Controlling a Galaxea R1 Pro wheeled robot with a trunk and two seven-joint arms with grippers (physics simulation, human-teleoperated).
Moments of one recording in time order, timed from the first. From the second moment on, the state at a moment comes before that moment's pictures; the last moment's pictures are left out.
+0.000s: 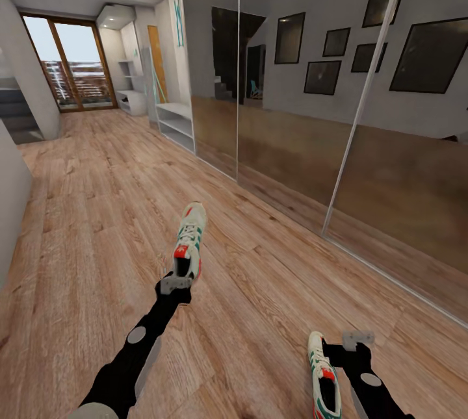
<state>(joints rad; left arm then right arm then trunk) -0.45 -0.08 0.01 -0.85 0.03 -0.23 -0.20 -0.38 -0.04 -0.24 -0.62 0.21 -0.04 -0.01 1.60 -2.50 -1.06</state>
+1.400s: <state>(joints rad) -0.41 -0.08 -0.08 -1.06 0.03 -0.22 -0.21 -0.38 -0.04 -0.24 -0.58 0.21 -0.03 -0.02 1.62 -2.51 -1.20</state>
